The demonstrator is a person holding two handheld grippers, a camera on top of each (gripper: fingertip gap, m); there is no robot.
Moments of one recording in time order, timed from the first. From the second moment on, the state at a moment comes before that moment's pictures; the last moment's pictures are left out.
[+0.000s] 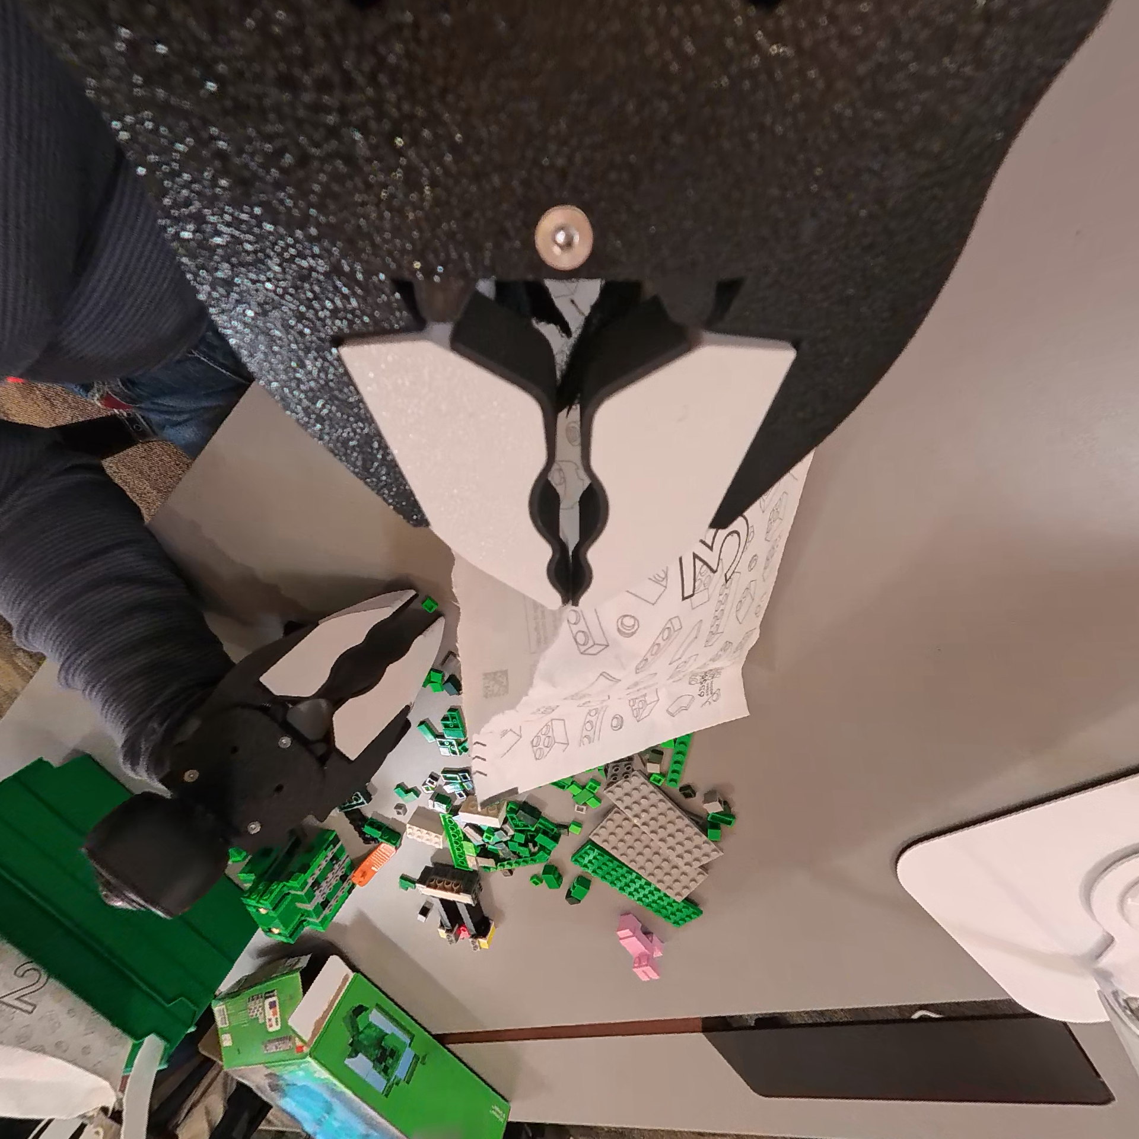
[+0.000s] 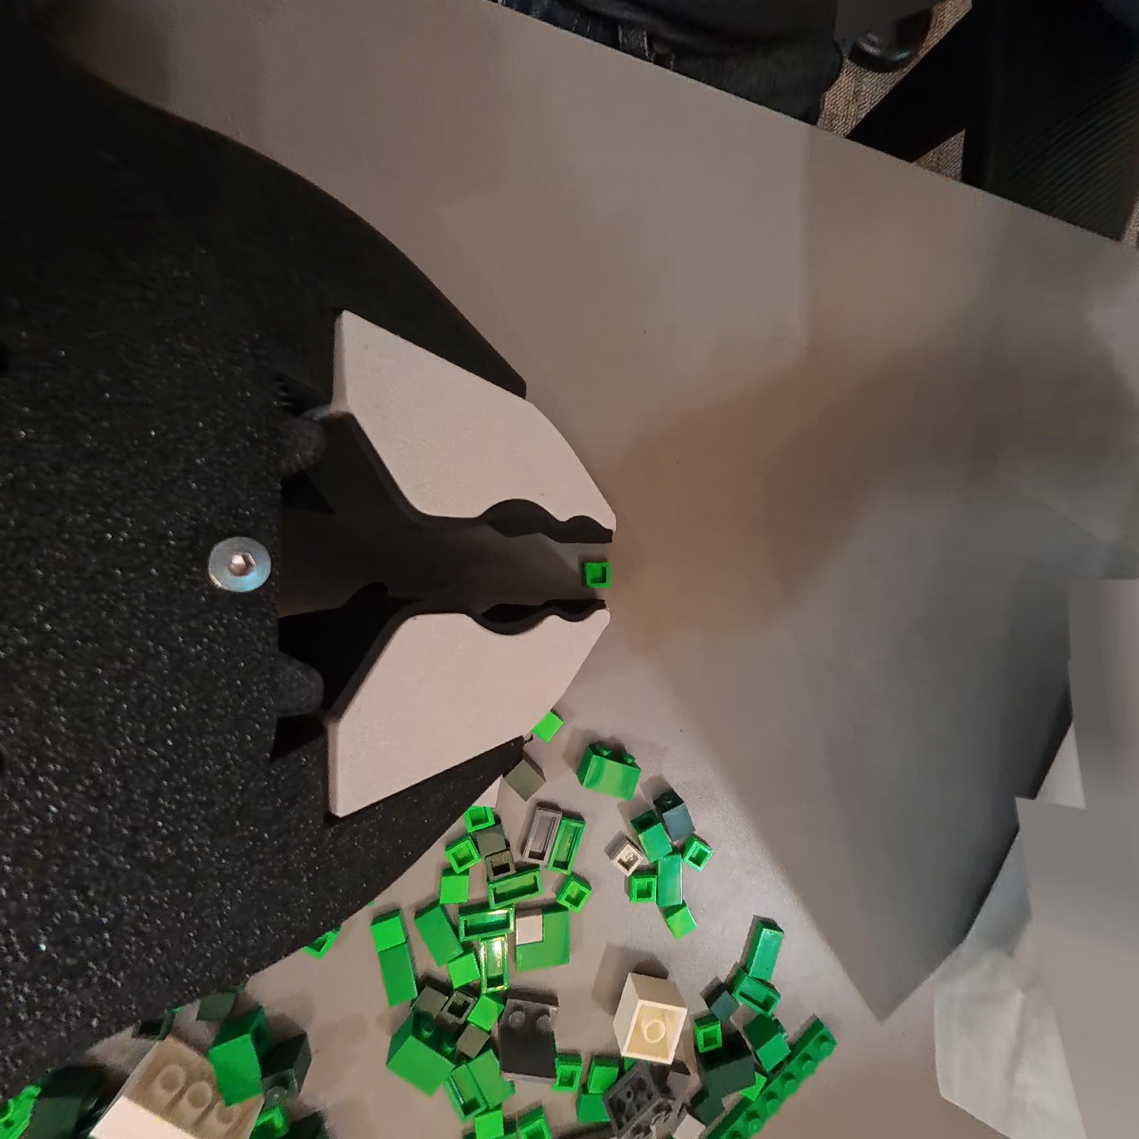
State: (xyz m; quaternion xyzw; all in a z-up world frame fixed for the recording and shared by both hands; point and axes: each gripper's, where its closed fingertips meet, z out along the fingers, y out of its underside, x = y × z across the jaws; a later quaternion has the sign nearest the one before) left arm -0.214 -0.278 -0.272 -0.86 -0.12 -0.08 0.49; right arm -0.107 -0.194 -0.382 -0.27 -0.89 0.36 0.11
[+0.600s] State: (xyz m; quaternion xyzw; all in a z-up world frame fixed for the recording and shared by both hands) left arm -0.212 -0.277 -0.272 -0.86 -0.12 -0.08 0.48; right arm -0.110 -0.191 -0.383 -0.27 -0.89 0.33 0.14
